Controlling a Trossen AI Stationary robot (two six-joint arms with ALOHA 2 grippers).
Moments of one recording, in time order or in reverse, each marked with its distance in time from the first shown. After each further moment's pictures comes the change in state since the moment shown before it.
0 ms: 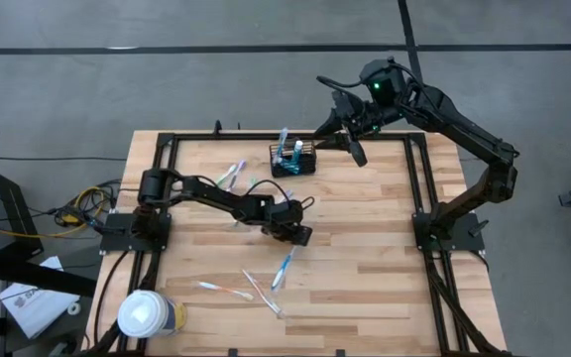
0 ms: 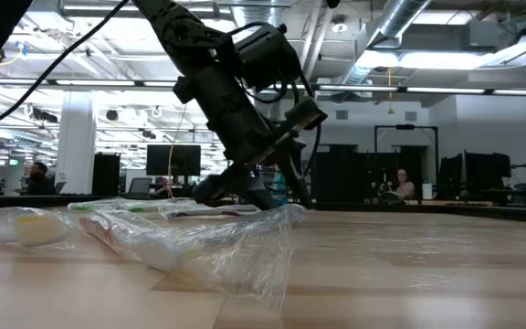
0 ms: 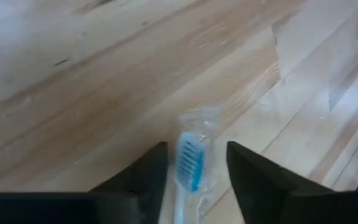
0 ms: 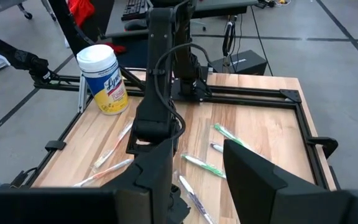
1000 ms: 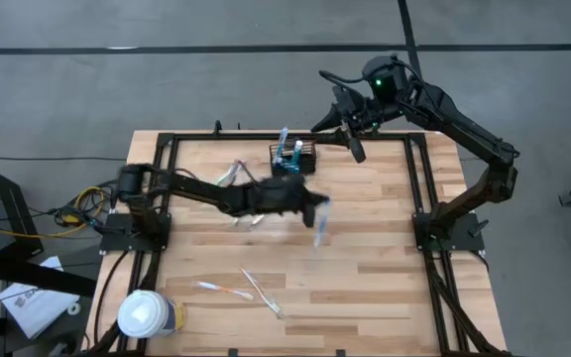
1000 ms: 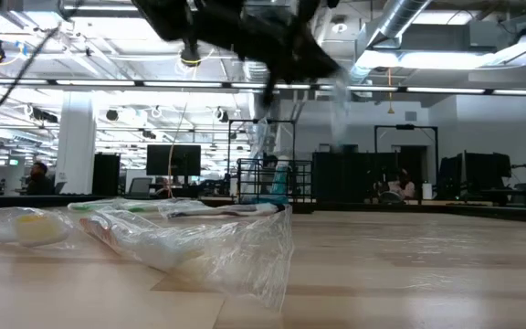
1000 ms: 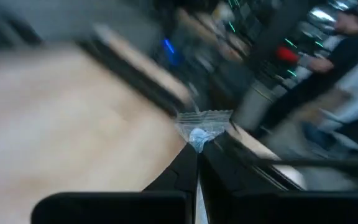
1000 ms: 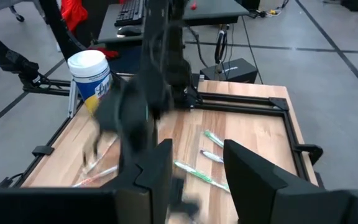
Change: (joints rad) left arm 0.033 -0.227 -0.059 0.601 -0.364 0.604; right arm -0.024 0.000 0.000 0.038 0.003 -0.012
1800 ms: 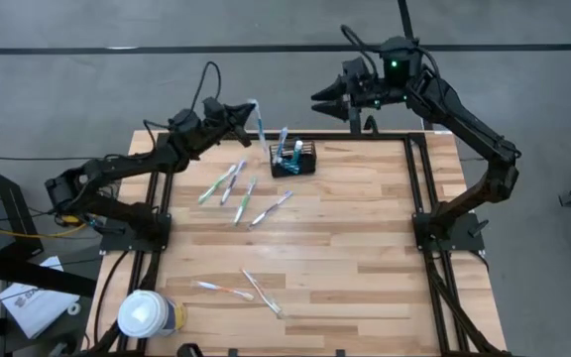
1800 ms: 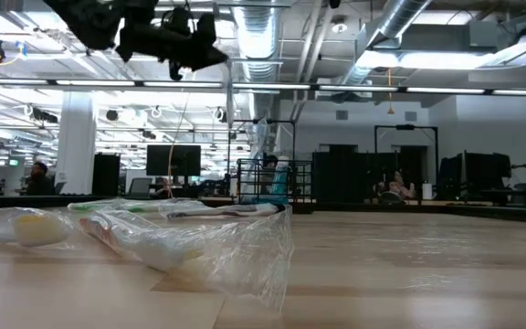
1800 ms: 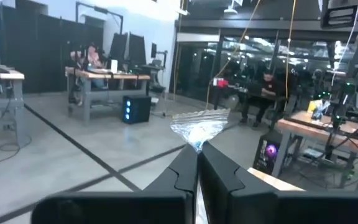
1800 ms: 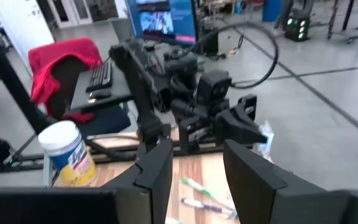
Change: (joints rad) left arm 0.590 -0.520 -0.365 0.173 0.153 0.431; right arm -0.105 0.000 0.000 0.263 0.002 0.275
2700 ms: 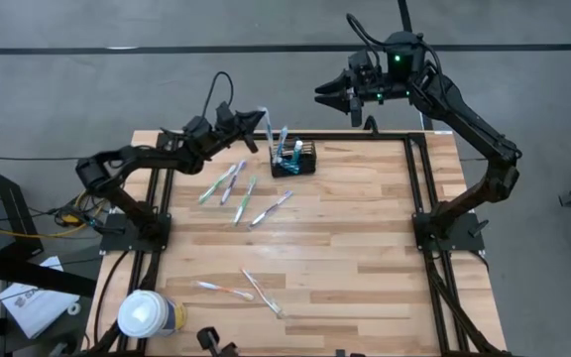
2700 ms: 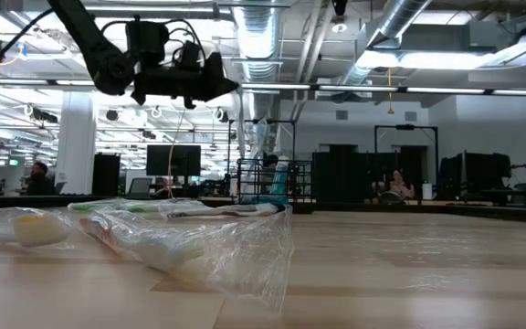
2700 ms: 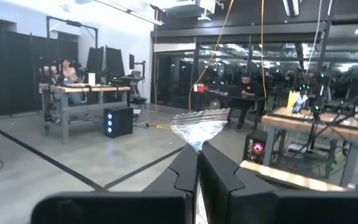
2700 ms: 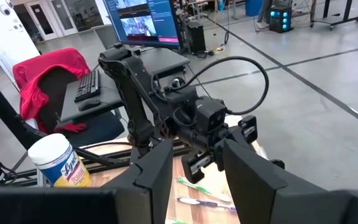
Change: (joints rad) left arm 0.067 0.282 -0.077 0.420 0.168 0.049; right arm -0.049 0.000 0.000 -0.012 0.007 0.067
